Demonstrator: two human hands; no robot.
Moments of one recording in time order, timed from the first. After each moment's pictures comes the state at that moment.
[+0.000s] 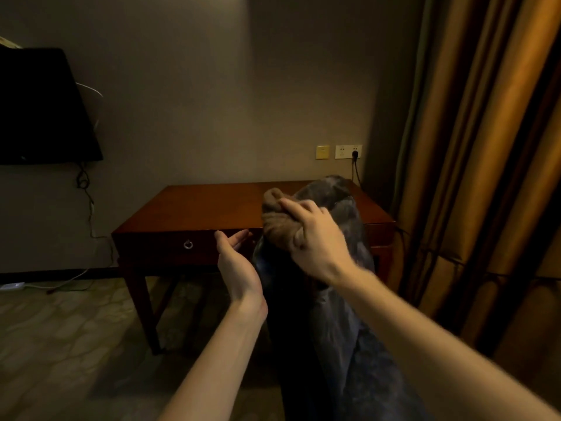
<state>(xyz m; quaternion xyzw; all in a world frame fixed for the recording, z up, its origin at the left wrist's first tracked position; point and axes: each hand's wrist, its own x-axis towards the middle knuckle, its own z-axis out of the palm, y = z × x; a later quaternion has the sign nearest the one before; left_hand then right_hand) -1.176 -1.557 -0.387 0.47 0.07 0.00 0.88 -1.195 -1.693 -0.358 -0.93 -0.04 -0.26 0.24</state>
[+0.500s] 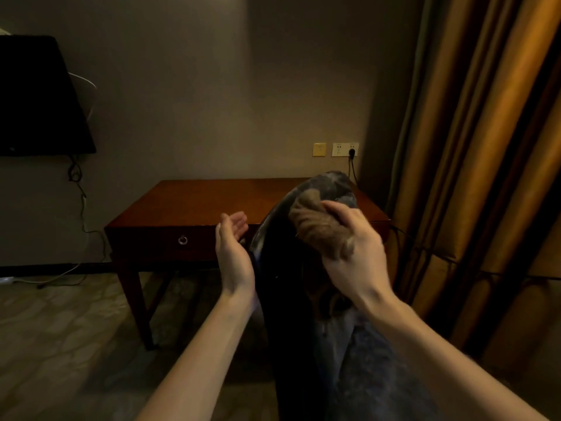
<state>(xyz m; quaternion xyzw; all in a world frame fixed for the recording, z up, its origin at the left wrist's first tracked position) -1.158 -1.555 -0.392 0.55 -0.02 0.05 0.83 -1.244 -1.718 -0.385 -0.85 -0.01 -0.40 0.34</state>
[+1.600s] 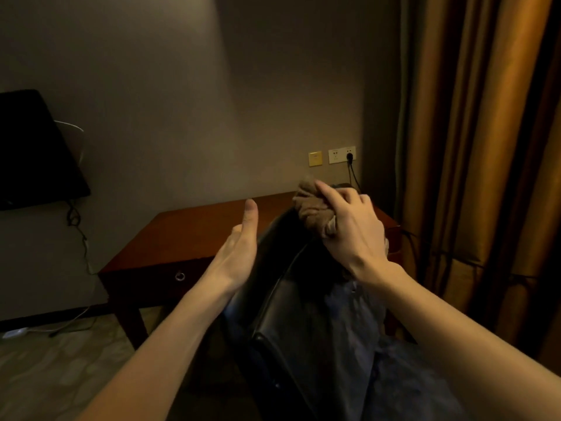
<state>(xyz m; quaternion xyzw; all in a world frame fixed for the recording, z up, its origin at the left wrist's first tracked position) -1.110 -1.587 -0.331 0.84 -0.14 -0.05 0.52 -1.144 -1.799 -0.356 -0.91 0.06 -0.37 0.18</state>
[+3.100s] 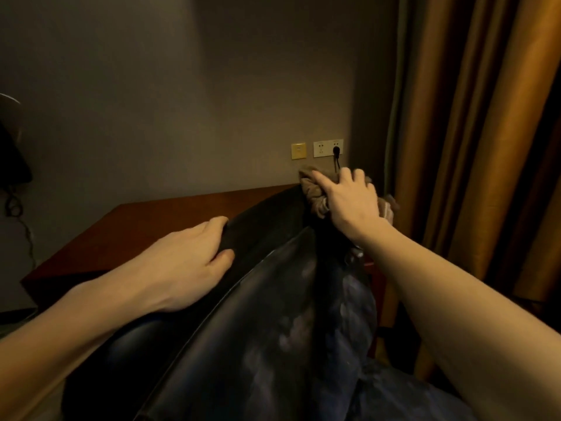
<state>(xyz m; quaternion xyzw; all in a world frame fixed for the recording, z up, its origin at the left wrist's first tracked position) -1.036 -1.634 -0.326 0.95 -0.32 0.04 0.06 -1.006 -1.939 -0.362 -0.96 0.12 -0.24 -0.01</state>
